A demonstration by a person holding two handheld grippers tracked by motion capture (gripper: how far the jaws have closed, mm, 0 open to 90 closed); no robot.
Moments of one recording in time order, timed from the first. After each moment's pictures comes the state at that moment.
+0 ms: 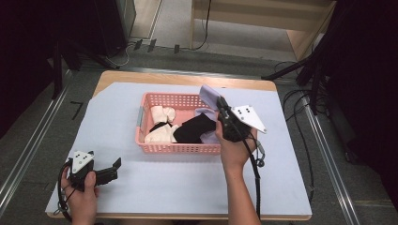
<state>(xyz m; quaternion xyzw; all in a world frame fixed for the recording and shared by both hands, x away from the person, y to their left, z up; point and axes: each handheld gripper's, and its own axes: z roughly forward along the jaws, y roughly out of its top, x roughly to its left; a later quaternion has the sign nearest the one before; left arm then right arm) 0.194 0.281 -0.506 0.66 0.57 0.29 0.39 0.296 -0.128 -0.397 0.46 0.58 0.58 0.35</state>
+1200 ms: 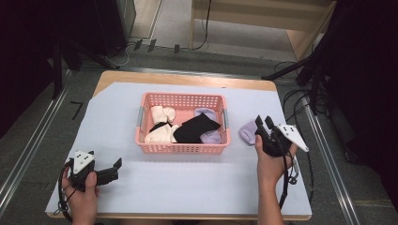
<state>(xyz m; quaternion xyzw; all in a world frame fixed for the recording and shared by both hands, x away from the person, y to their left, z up) 0.194 0.278 -0.506 0.67 0.56 0.30 0.39 0.287 -0.231 -0.451 0.57 0.53 0.52 0.35</state>
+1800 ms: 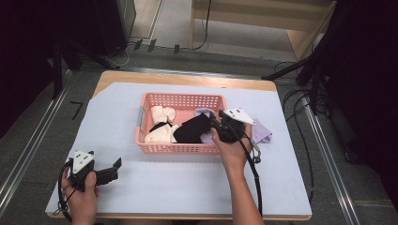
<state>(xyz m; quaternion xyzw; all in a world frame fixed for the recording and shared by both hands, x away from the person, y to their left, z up) 0.194 0.280 -0.506 0.66 0.57 0.30 0.39 0.321 -0.116 -0.442 0.52 0.66 0.48 0.26</state>
